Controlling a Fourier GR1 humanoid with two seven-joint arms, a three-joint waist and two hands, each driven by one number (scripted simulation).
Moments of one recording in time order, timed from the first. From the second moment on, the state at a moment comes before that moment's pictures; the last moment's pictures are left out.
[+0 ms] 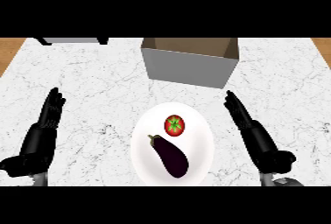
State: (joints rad) left arm 0.03 0.33 -0.10 -1.62 0.08 0.25 -0.15; right arm -0.05 -0.27 0.34 -1.66 -0.13 -0.11 -0.02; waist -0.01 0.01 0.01
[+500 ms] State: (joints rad) left arm -0.01 0.37 -0.14 -1.53 0.01 0.23 -0.01; right arm -0.42 -0.15 0.38 -1.52 0.02 -0.17 0.00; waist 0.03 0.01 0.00
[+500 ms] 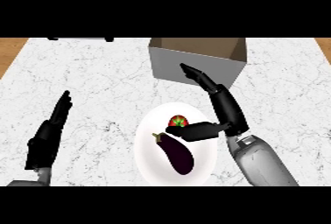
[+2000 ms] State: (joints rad) left arm 0.00 0.34 -0.11 -1.53 -0.03 0.20 0.08; right arm -0.78 -0.32 0.61 -1.38 0.24 0.49 0.43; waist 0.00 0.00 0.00
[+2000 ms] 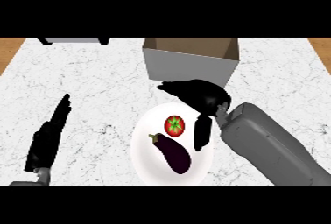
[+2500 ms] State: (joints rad) left arm 0.01 0.32 -0.08 -1.54 -0.06 0.17 0.08; right arm -0.69 -0.21 0.59 -1.40 0.41 0.53 0.53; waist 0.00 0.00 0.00
